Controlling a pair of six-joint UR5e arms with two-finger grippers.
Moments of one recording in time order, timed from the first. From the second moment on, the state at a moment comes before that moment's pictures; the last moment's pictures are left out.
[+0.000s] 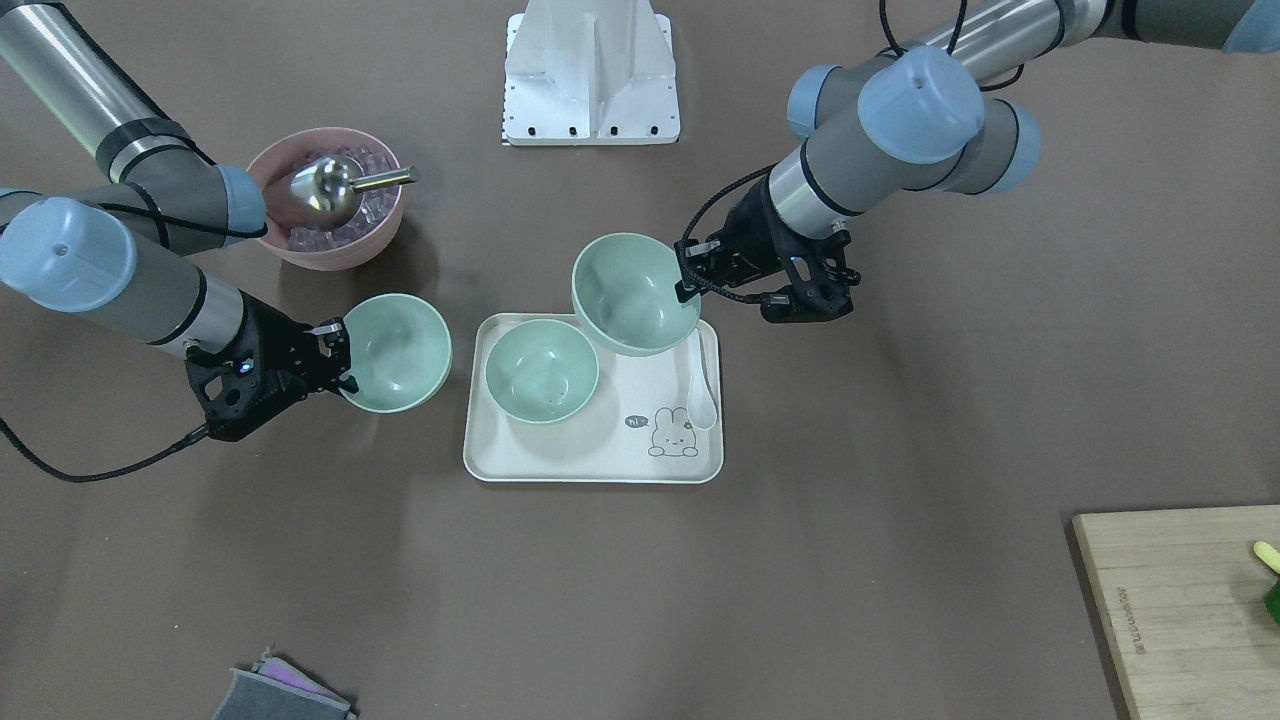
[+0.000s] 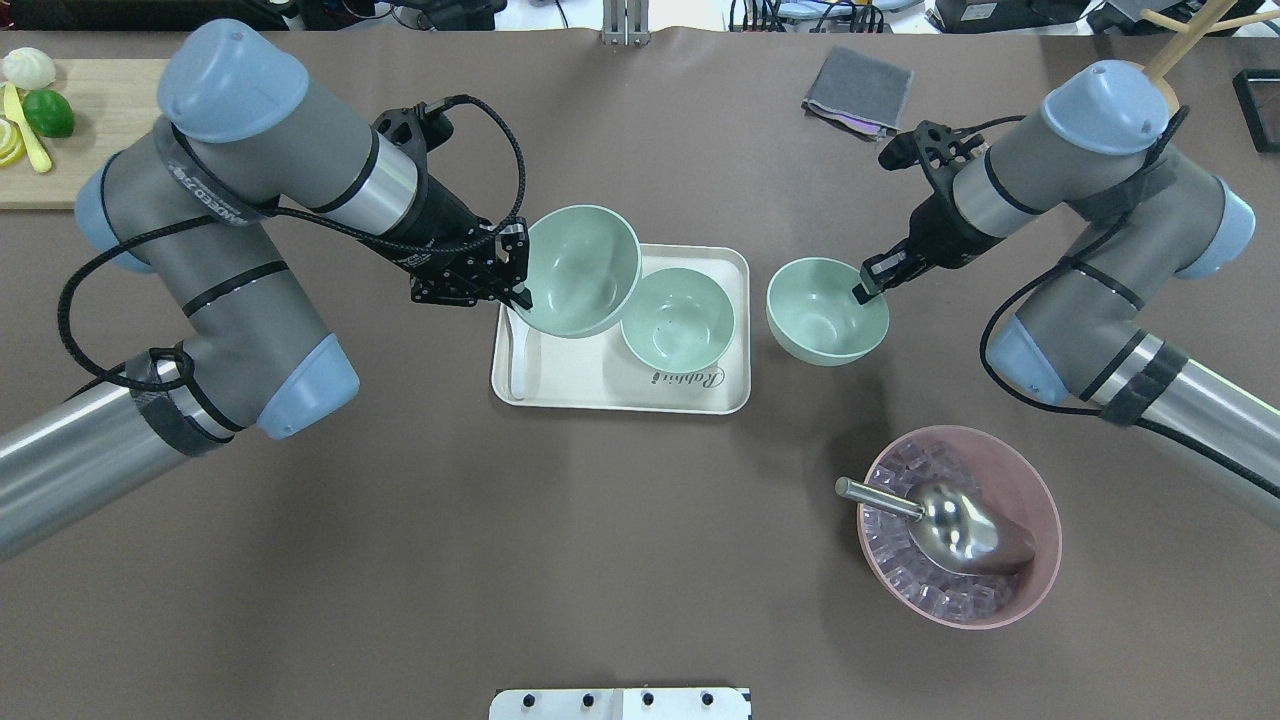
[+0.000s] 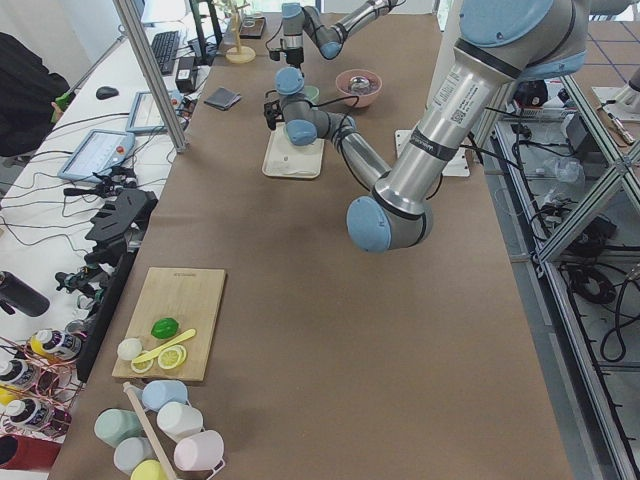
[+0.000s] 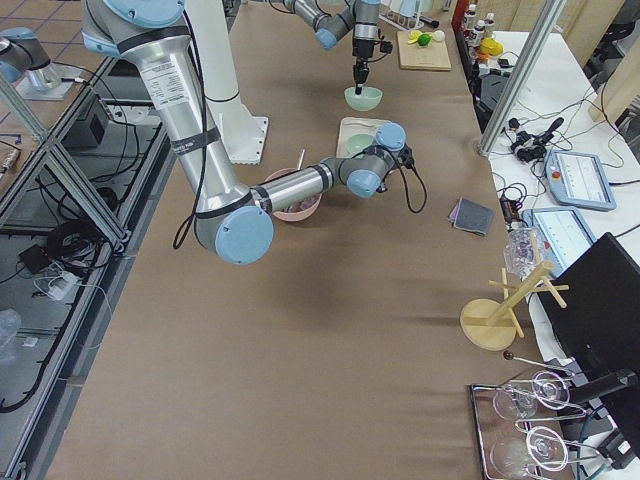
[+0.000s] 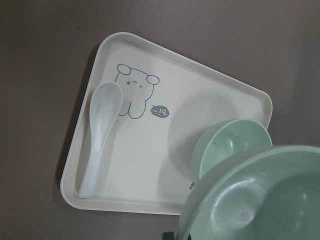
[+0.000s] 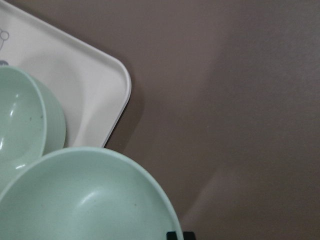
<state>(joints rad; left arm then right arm) -0.74 -2.19 -1.63 -2.06 -2.29 -1.53 0.91 -1.16 1.48 -1.01 2.39 0.61</state>
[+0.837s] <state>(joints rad) -0.63 -2.29 -1.43 -2.30 -2.08 -1.57 1.05 -1.11 1.43 -1.04 2.45 0.63</state>
